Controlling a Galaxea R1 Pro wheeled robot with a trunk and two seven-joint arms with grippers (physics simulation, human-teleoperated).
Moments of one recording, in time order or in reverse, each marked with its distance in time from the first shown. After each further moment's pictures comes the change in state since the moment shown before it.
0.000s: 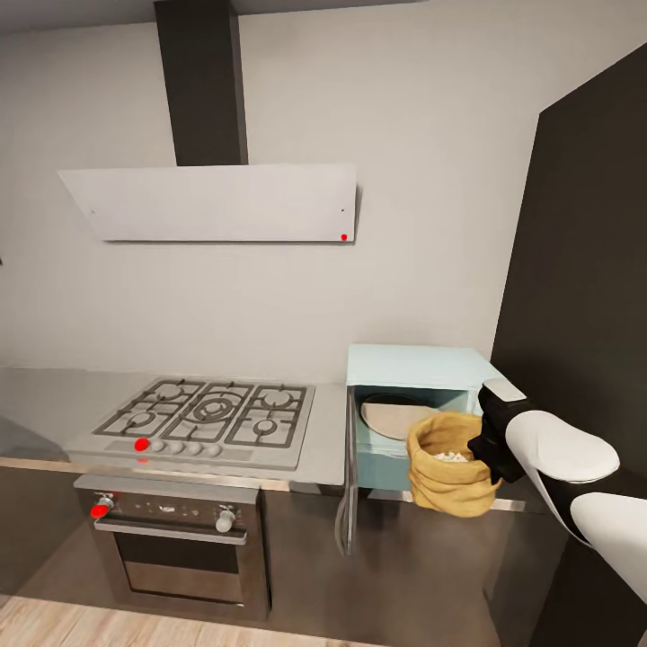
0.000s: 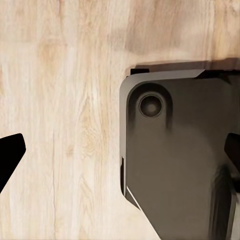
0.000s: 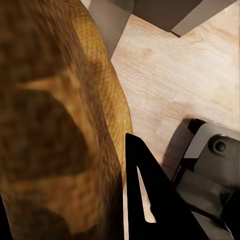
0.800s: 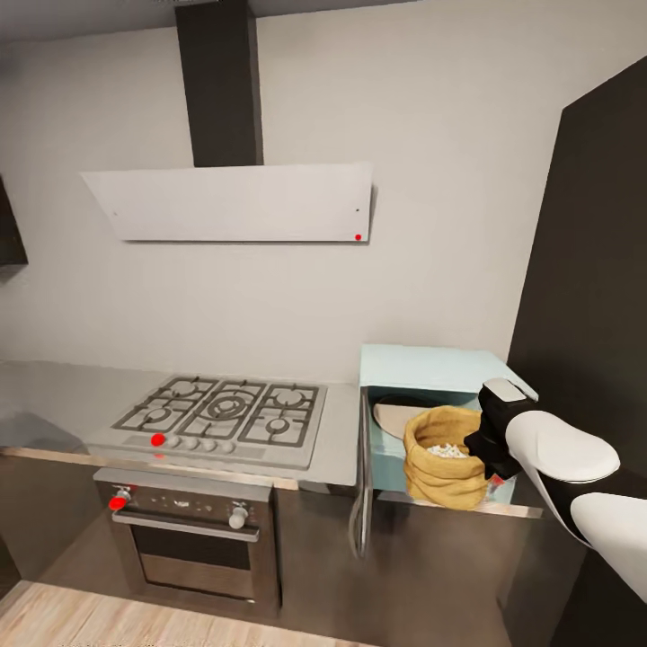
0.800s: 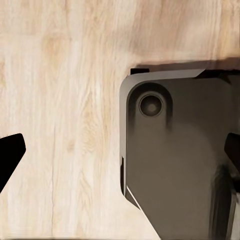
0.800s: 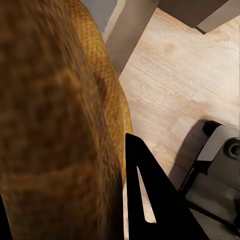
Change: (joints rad) left arm 0.001 0.000 0.000 0.000 0.000 0.000 0.000; right arm 0.001 0.000 0.000 0.000 0.000 0.011 0.068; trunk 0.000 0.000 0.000
